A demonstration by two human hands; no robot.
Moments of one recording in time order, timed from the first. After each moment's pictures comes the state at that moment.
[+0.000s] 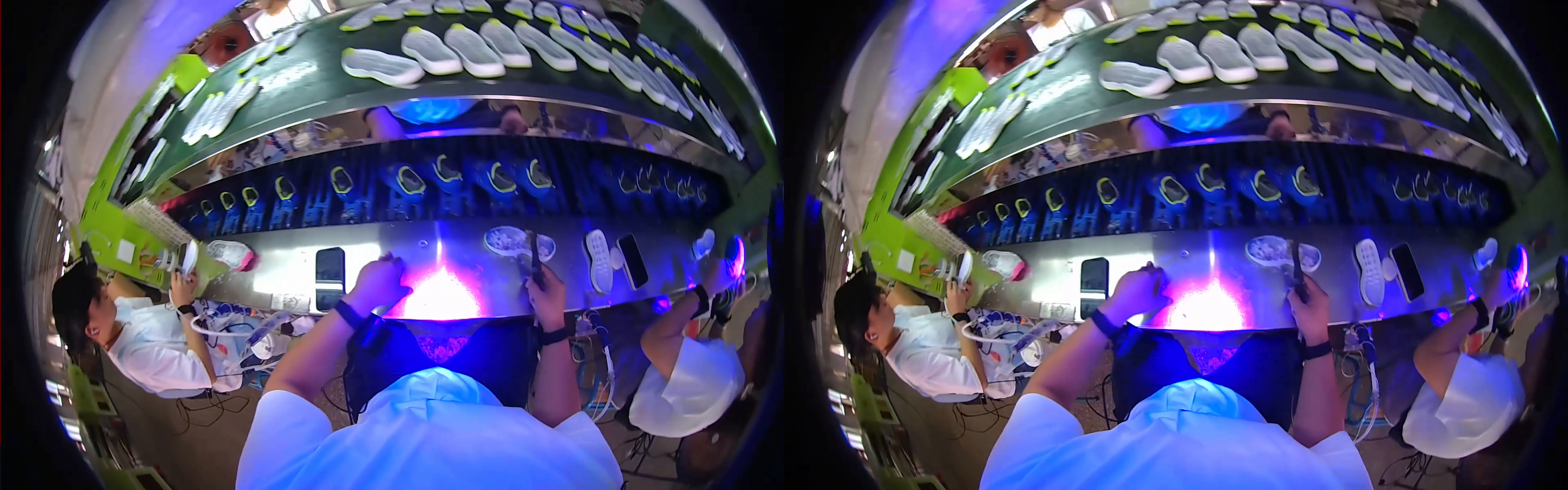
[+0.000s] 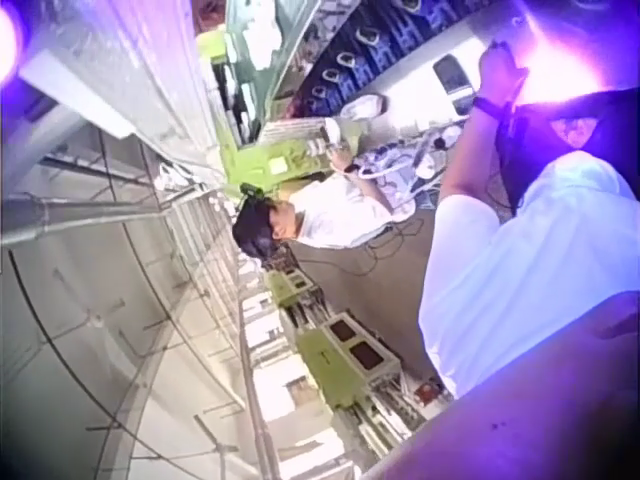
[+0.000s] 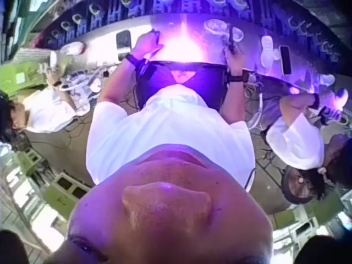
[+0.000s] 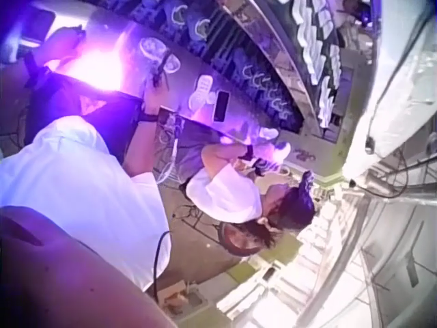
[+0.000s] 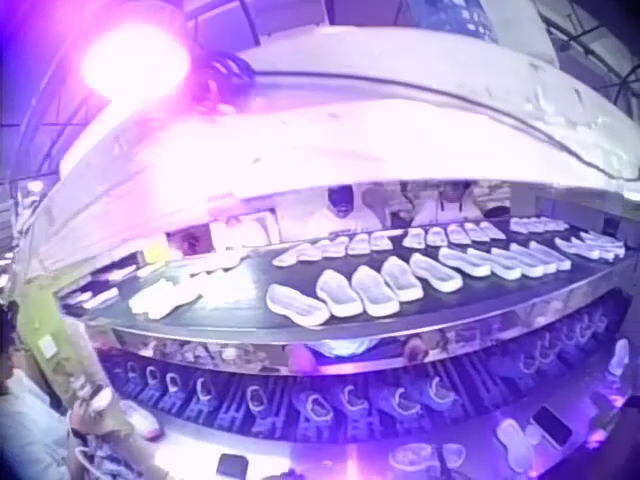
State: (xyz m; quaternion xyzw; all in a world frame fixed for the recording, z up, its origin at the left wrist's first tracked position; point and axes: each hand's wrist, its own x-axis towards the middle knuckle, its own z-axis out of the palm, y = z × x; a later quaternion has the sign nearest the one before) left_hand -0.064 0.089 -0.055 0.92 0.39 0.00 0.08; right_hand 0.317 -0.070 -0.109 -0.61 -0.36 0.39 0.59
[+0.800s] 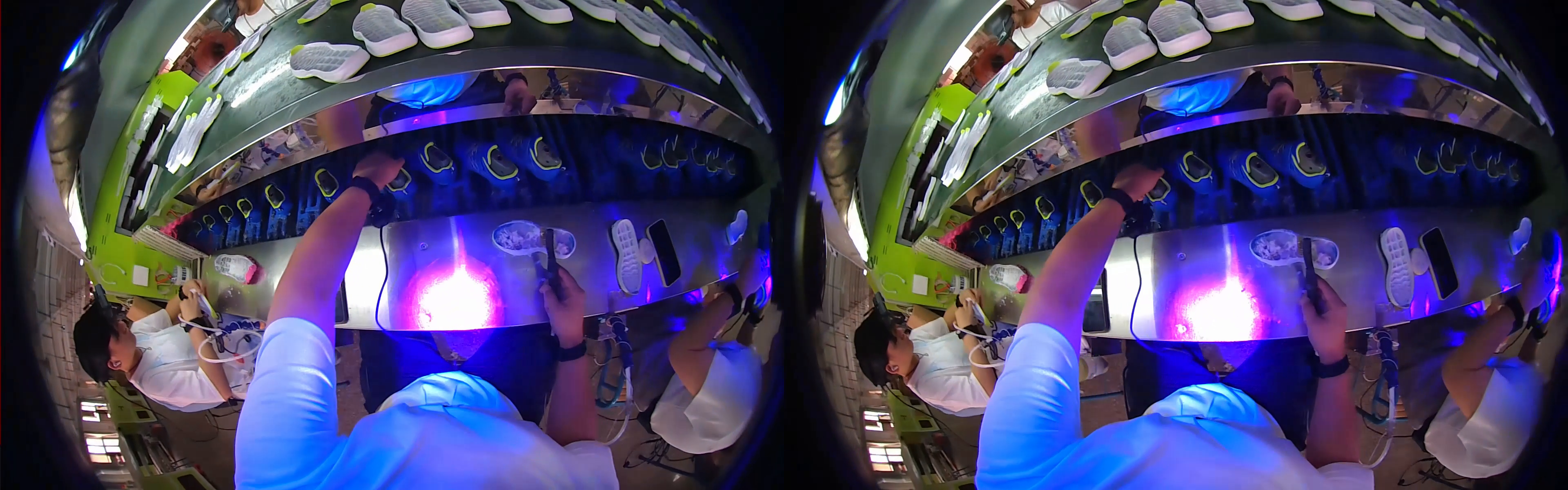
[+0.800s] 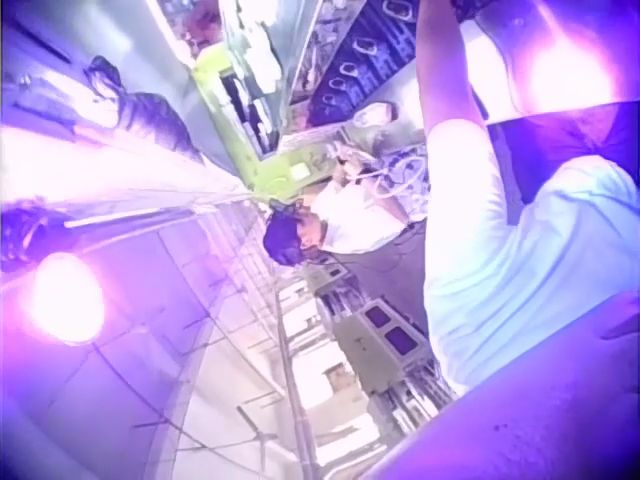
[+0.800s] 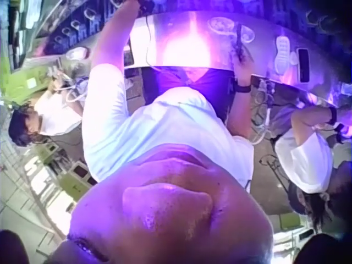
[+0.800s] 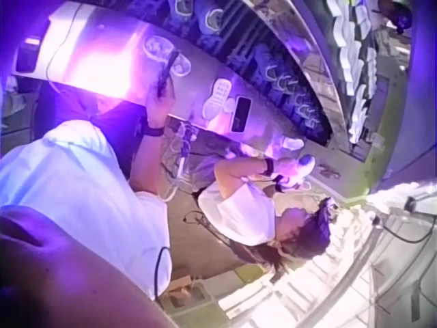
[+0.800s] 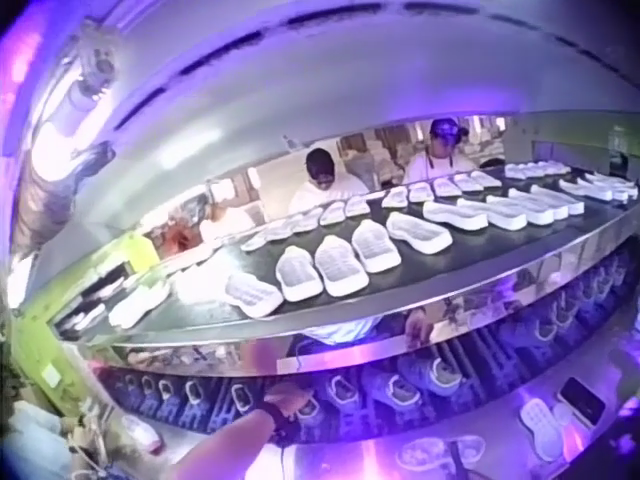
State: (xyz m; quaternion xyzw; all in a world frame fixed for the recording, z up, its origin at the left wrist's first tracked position) left_hand 0.051 0.358 -0.070 0.75 0.64 -0.03 0.17; right_hand 0.328 -0.078 -0.121 -0.60 -0.35 0.38 0.62
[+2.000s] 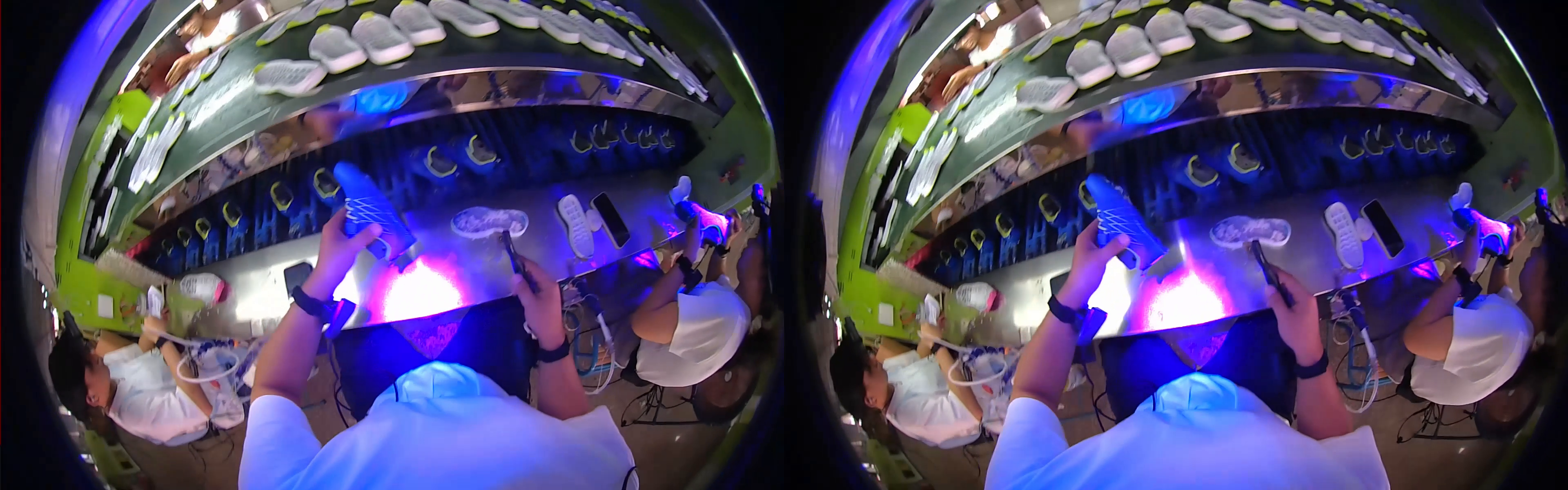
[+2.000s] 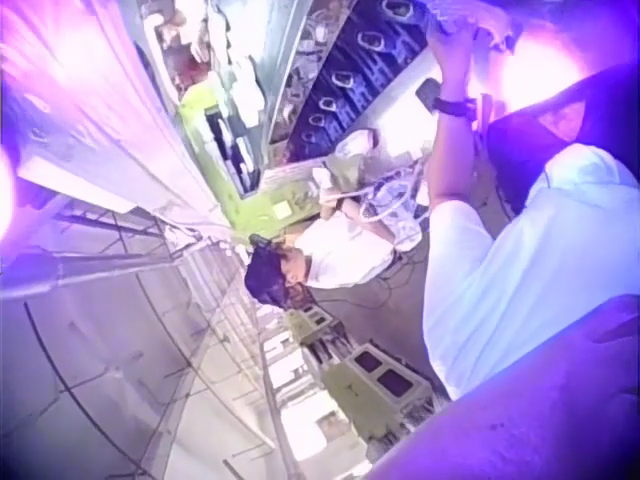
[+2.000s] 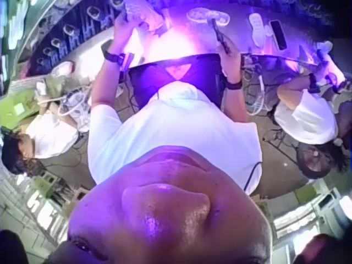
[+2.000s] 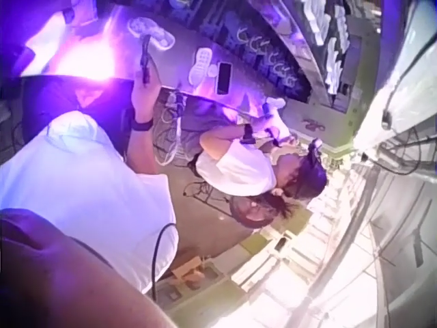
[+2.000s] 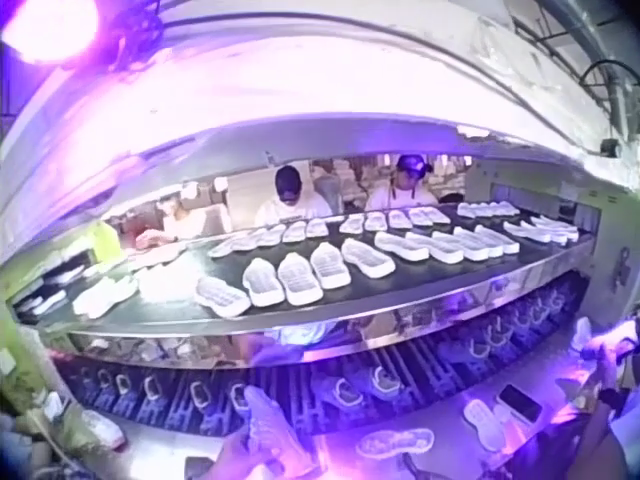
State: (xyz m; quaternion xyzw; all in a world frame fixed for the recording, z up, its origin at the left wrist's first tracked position) left_hand 0.007 0.129 0.011 0.62 0.38 0.35 0.59; right_hand 0.300 -0.125 -0.029 -0.64 -0.40 0.32 0.57
